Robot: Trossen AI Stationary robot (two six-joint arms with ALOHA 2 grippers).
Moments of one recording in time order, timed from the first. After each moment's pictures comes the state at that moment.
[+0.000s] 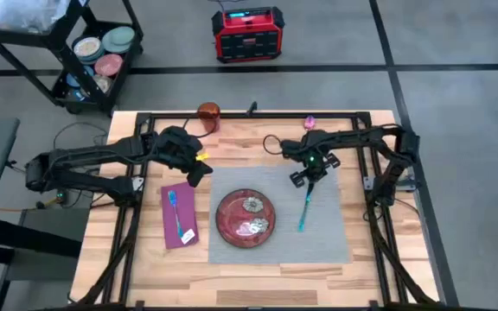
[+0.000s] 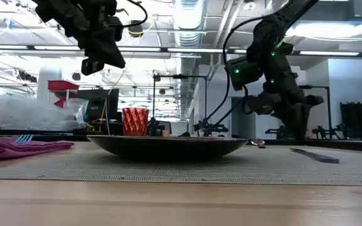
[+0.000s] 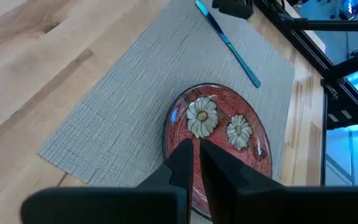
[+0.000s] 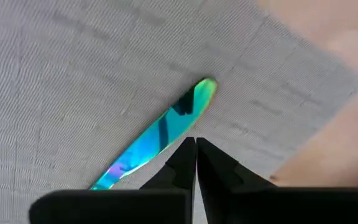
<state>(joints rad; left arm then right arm) 0.32 1.03 0.79 -0.48 0.24 -0.47 -0.38 1.76 1.05 -1.08 -0.10 0.73</state>
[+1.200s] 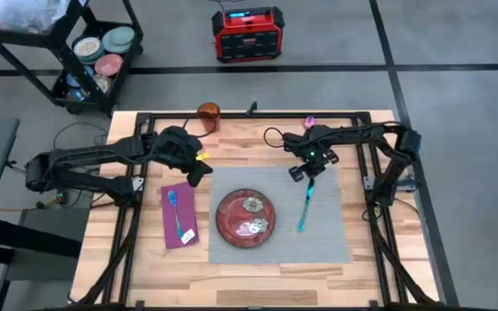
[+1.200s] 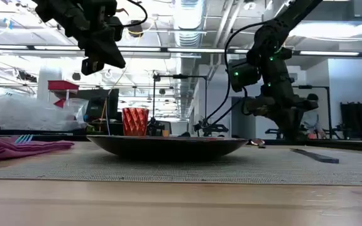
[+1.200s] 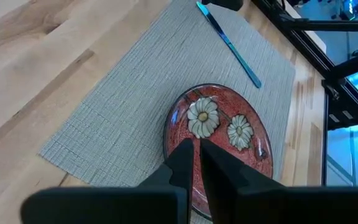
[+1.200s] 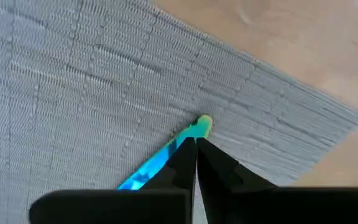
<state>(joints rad) 0.32 1.03 0.79 -0.48 0.24 -0.47 -0.42 1.75 1.02 -0.99 -0.10 0.70</state>
